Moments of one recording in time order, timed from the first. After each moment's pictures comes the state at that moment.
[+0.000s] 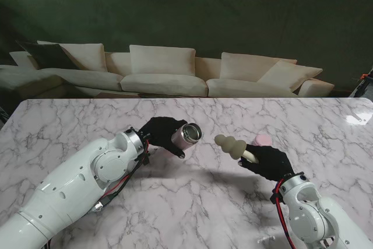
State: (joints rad) left arm 1.14 -1.09 -0.87 -1.34 0.71 -0.33 -0.01; right arm -1.79 -1.08 1.42 -1.71 -0.87 -0.12 -0.07; left_hand 0.91 -0.64 -0.02 0.03 0.52 0.21 0.69 0.74 0.87 0.15 0.28 0.87 0.79 0.26 0.57 0.82 0.52 0.20 1.21 0.55; right_hand 0.81 -0.26 0.38 -0.19 0.57 -0.25 1.11 0.60 1.12 0.04 1.25 0.73 1.26 0.12 1.32 0.68 1.00 0.52 1.50 0.32
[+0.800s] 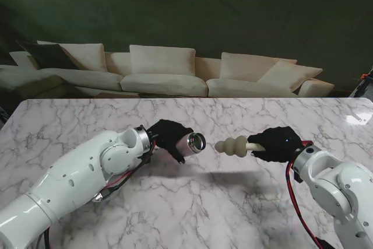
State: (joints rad) left arm 0.99 -1.09 -0.69 -1.25 0.74 -0.35 -0.08; right arm -1.72 -1.03 1.55 -1.88 -1.18 -0.34 0.27; left_hand 0.91 -0.64 -0.02 0.03 0.52 0.21 0.69 0.74 0.87 0.15 0.28 0.87 0.79 0.26 0.57 0.82 0.52 0.20 1.21 0.55; right_hand 0.75 -0.29 0.56 -0.21 0.64 -0.18 1.09 0.41 1.22 0.01 1.24 0.78 1.26 0.05 1.40 0.79 1.09 0.36 1.66 0.52
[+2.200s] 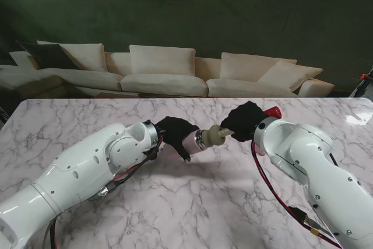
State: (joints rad) left arm 0.92 -1.10 -0.62 -1.27 0.65 -0.26 -0.17; right arm -1.38 -1.00 1.20 -1.92 -1.51 -0.34 0.49; left_hand 0.91 -0.64 -0.02 0.03 0.52 0.21 0.69 0.74 0.87 0.15 0.29 0.87 0.79 0.26 0.58 0.82 0.53 0.20 1.24 0.56; right_hand 0.74 -0.29 0.57 -0.21 0.64 -0.17 1.09 0.41 1.23 -0.03 1.24 0.79 1.26 0.00 1.40 0.79 1.10 0.28 1.66 0.52
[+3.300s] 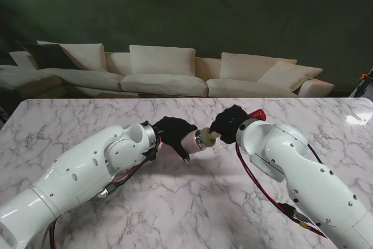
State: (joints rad) left arm 0.94 -1.10 -0.65 -1.27 0.66 -0.27 -0.14; right arm -1.25 -1.00 1.00 -1.82 -1.51 -0.23 0.54; left_hand 0.91 -0.64 -0.02 0.02 0.55 0.22 0.67 0.74 0.87 0.19 0.35 0.91 0.84 0.29 0.60 0.85 0.68 0.20 1.39 0.57; right_hand 0.74 -0.28 0.57 -0.21 0.64 -0.17 1.08 0.42 1.23 -0.04 1.24 0.80 1.26 0.00 1.41 0.79 1.11 0.27 1.66 0.52
